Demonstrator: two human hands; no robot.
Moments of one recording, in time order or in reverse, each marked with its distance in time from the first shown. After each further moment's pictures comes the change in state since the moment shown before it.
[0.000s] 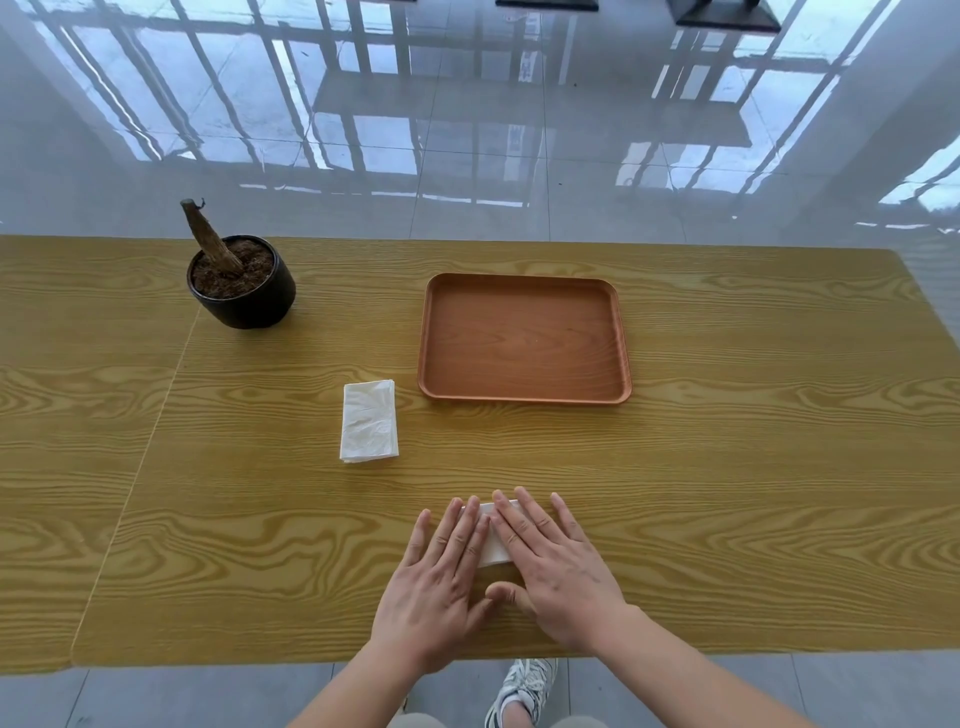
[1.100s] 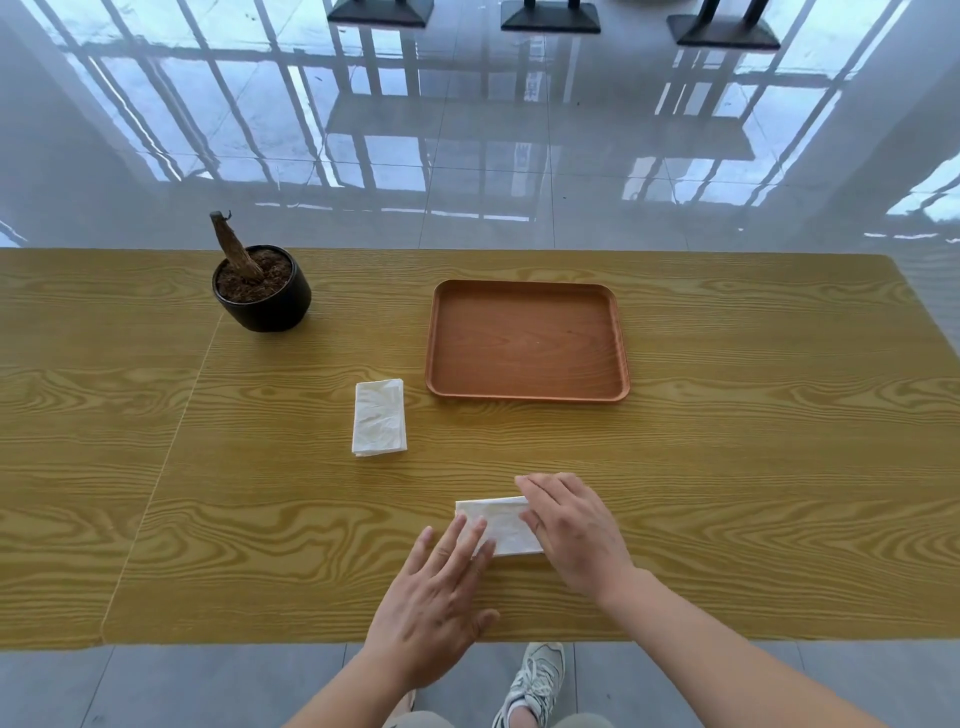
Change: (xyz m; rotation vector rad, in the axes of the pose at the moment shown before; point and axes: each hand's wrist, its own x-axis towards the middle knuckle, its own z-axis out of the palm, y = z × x) left_hand -0.030 0.003 -0.015 0.074 -0.011 0.106; right_hand 0.009 0.015 -0.026 0.173 0.315 0.093
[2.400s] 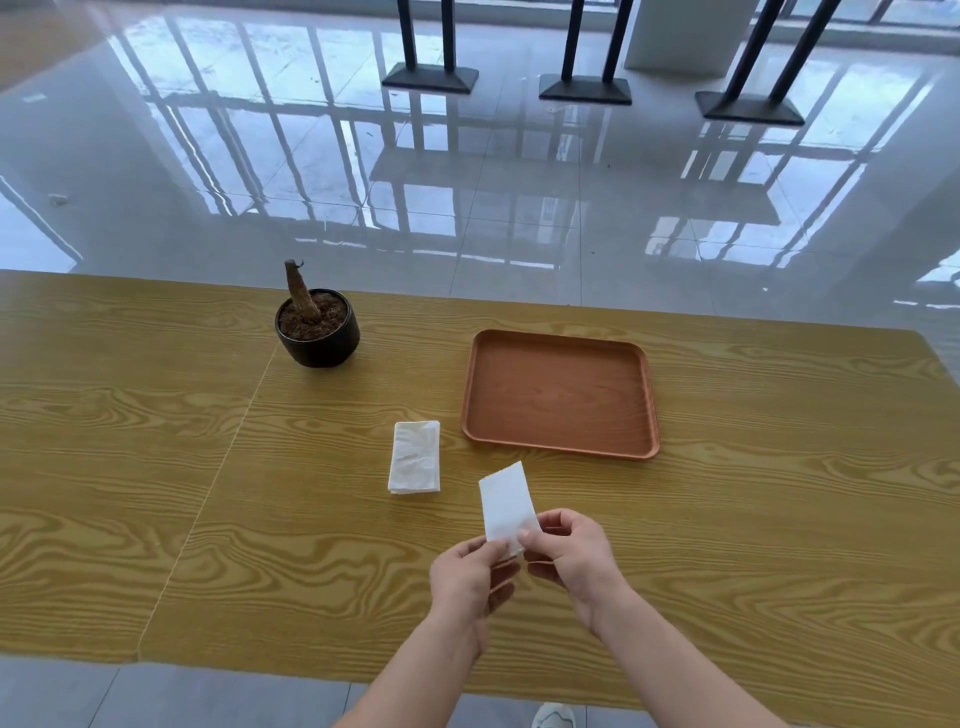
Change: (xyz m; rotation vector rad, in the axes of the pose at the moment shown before) left_hand 0.064 0.009 -0.070 -1.962 0.228 -1.206; right_hand 0.044 -0.045 -0.023 1.344 -0.110 0.893
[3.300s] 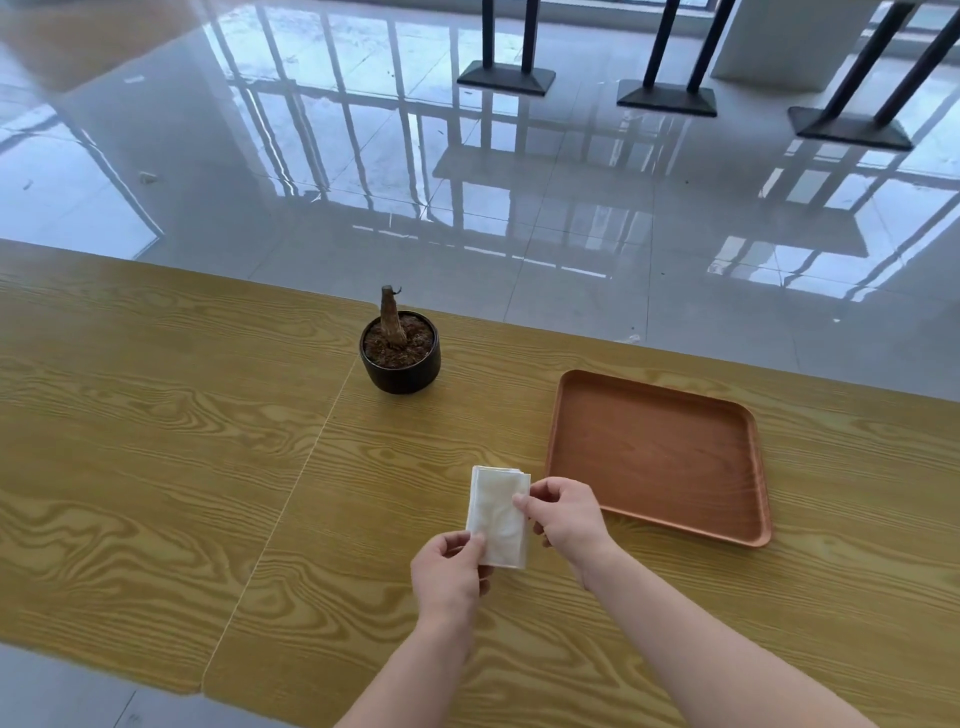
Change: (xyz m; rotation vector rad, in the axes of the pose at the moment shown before) left_hand 0.045 0.089 -0.068 -0.002 0.310 0.237; right_hand 0.091 -0.072 0.118 -0.374 -0.049 -0.144
